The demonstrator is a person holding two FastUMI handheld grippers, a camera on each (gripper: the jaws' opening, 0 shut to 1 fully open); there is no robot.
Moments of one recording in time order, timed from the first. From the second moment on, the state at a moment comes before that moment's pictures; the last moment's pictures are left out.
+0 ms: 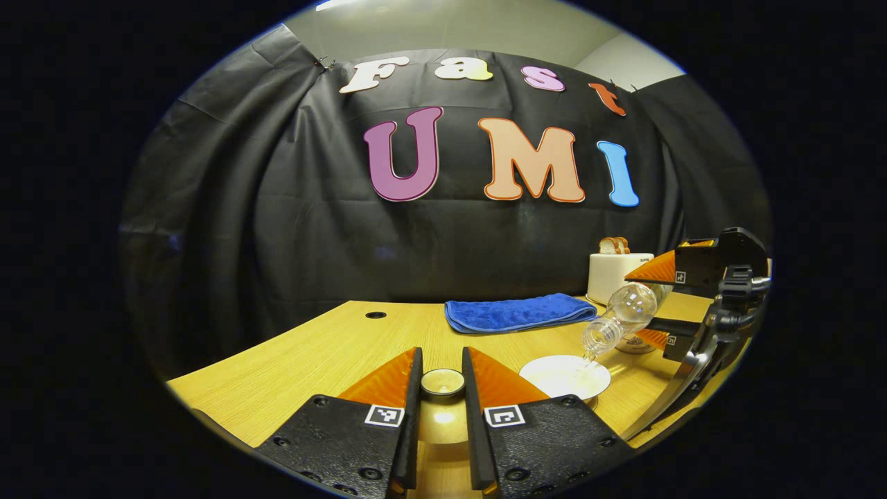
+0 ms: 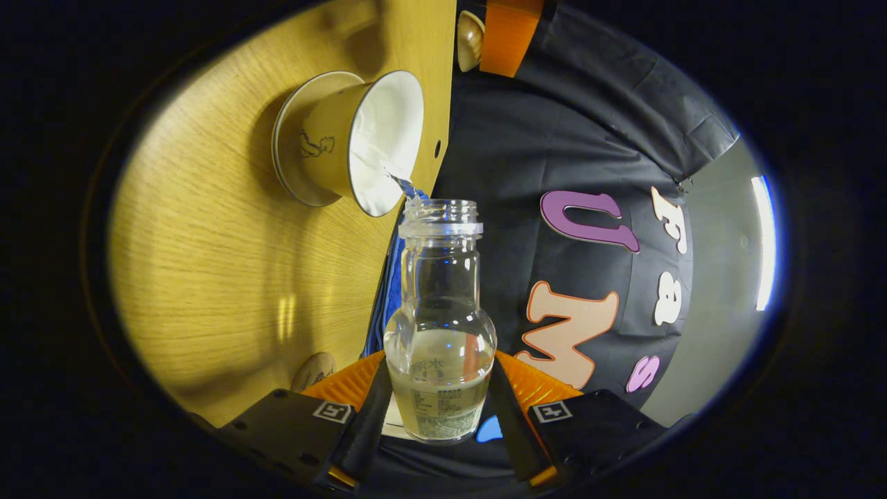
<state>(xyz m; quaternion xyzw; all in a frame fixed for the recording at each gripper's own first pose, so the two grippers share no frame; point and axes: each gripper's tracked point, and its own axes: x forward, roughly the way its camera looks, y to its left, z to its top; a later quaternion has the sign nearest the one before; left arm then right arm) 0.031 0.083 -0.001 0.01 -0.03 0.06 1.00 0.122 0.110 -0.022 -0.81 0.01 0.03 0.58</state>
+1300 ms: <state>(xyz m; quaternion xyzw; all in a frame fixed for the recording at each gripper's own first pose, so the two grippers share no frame) 0.031 0.083 0.000 0.01 -0.03 0.06 1.00 0.112 0.142 0.020 -0.88 -0.15 -0.02 0.45</state>
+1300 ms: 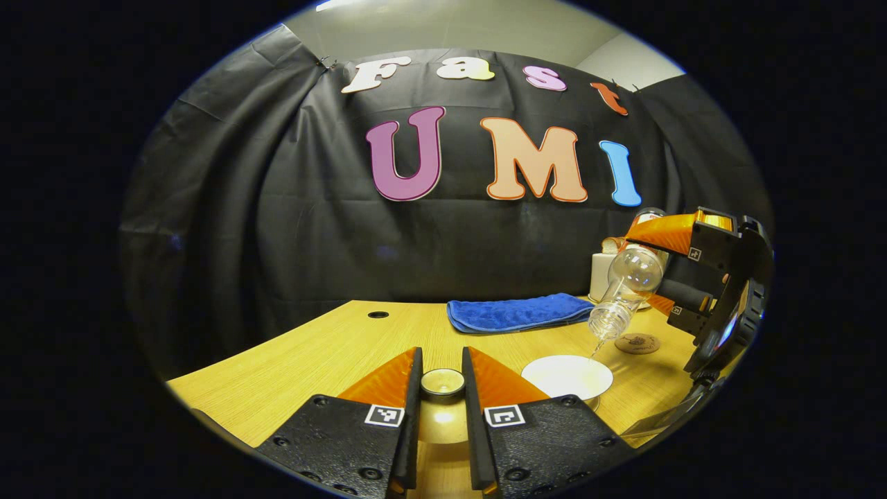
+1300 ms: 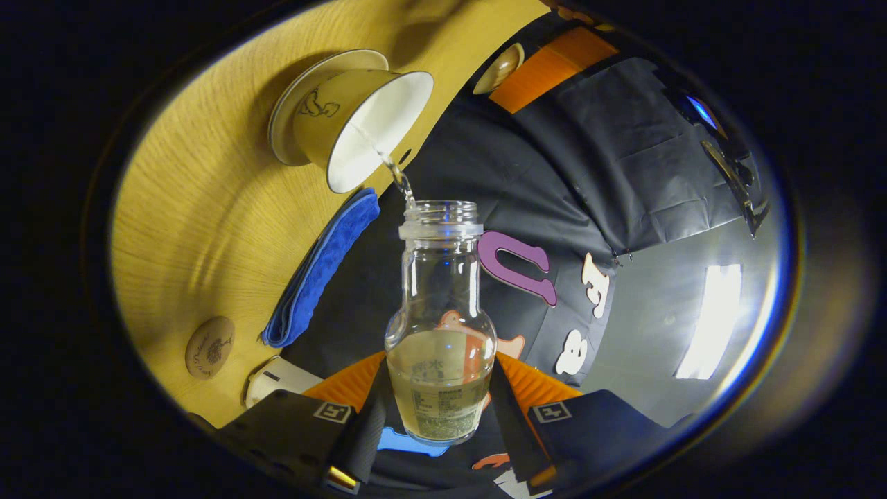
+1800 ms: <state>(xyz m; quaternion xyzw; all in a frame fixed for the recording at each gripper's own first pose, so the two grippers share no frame) 0.031 0.084 0.000 0.01 -0.03 0.07 1.00 0.106 0.146 0.016 -0.87 -0.17 -0.01 0.45</state>
